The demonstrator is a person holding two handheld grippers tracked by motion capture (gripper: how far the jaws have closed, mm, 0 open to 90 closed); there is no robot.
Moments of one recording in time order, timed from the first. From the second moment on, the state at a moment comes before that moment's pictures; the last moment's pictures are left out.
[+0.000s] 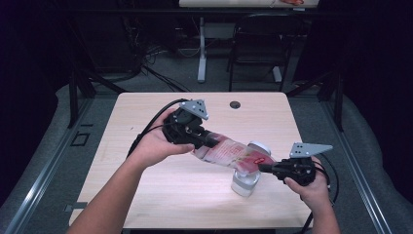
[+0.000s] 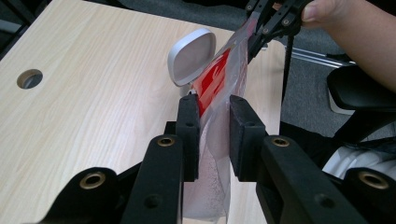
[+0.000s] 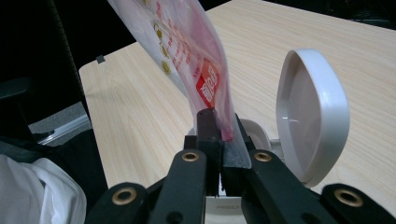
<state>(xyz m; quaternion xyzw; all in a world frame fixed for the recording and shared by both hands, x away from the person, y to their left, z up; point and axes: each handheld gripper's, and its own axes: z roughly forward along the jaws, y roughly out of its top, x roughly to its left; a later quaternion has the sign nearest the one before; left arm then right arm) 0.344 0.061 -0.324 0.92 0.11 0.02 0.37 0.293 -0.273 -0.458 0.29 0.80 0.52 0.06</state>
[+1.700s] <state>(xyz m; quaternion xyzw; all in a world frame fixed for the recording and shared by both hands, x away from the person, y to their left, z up) 0.352 0.081 -0.354 0.92 0.13 0.00 0.38 0.291 -0.270 -0.453 0.29 0.79 0.53 0.09</state>
